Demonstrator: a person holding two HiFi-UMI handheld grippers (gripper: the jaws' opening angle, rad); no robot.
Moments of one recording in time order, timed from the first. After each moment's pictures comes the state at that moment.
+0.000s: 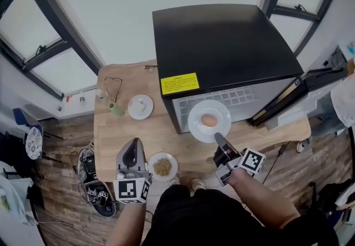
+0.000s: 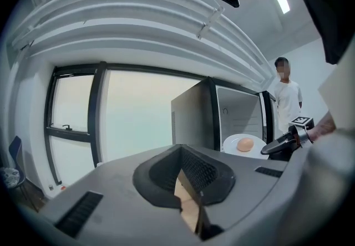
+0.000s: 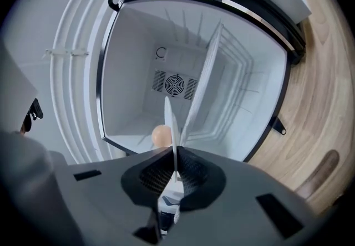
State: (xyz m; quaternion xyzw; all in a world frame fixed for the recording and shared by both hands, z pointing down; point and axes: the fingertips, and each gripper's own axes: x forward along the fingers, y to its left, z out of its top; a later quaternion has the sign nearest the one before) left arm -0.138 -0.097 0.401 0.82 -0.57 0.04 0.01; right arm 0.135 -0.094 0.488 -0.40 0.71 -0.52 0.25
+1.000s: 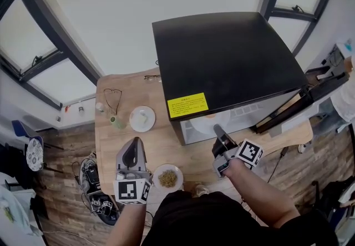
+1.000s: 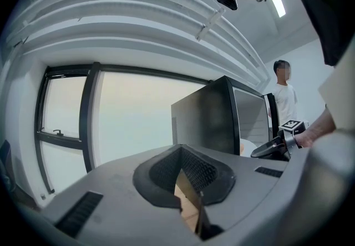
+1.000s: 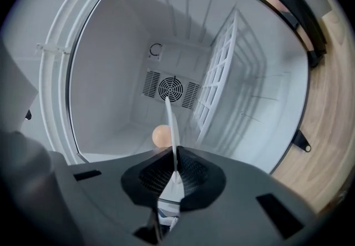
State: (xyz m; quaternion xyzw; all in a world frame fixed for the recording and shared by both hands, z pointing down) left arm -0.142 -0.154 0.380 0.84 -0.55 0.03 -0.01; right arm 0.135 -0.170 0.493 -0.46 0.68 -0.52 0.25
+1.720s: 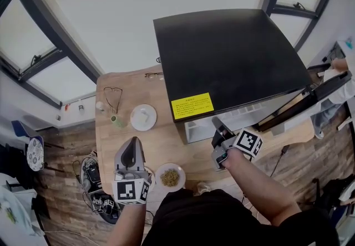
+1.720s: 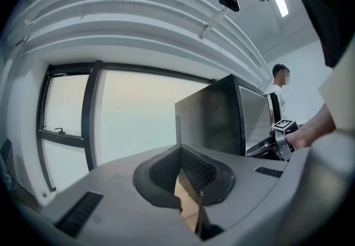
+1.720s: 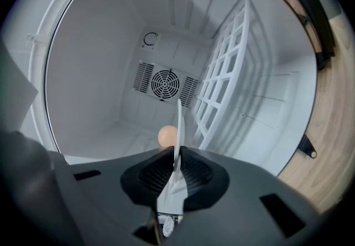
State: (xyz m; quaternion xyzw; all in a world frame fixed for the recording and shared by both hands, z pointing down) left arm -0.156 -0.159 0.384 0.83 -0.55 0.03 0.00; right arm 0.124 -0.201 0.497 -0.47 0.66 -0.54 0.23
